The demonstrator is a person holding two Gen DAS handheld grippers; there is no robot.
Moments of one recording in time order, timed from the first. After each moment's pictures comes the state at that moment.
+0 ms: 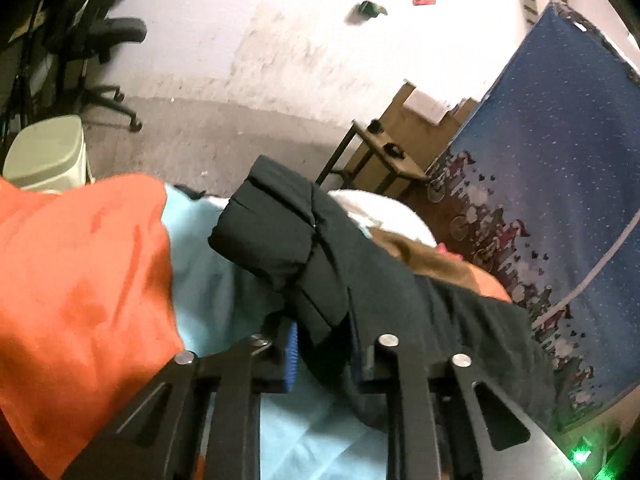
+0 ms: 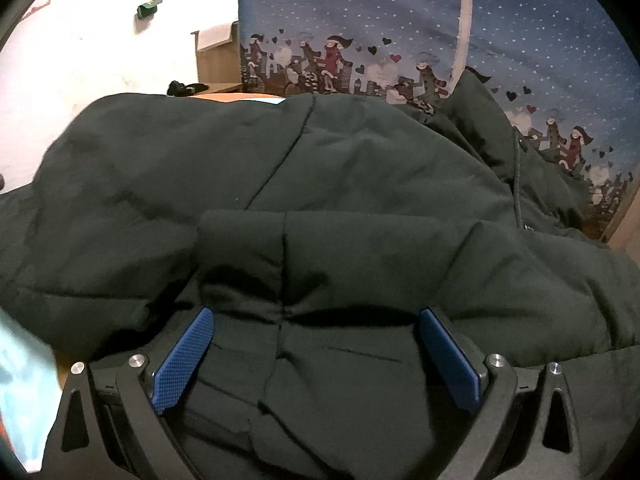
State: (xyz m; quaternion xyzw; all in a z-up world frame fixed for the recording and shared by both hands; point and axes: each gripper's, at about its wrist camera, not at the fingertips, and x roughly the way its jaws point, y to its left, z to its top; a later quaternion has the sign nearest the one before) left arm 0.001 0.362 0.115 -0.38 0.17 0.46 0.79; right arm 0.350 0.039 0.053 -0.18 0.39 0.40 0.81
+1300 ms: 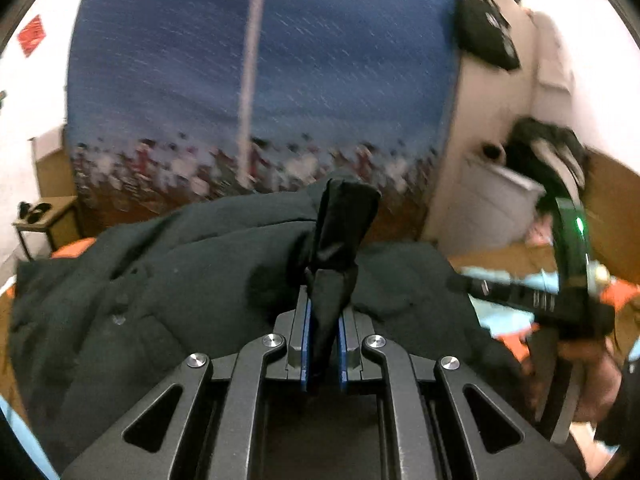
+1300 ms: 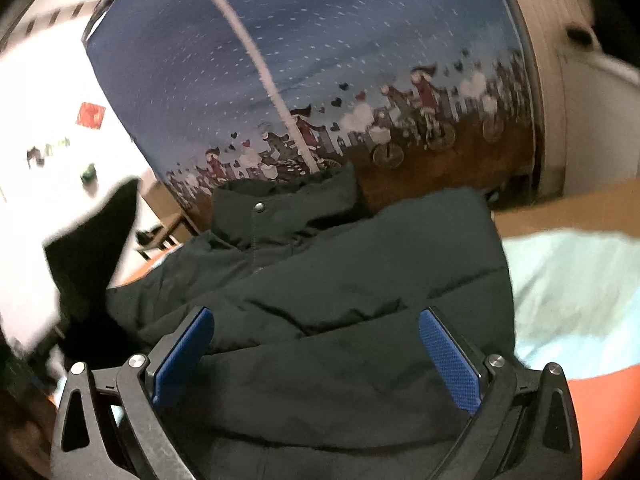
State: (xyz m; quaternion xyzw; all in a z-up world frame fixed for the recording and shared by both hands) left arm 0.388 -0.024 0.113 -0.06 0.30 -0.01 0.95; right arm 0.488 -0.253 0.125 0.14 0.43 0.34 0.82
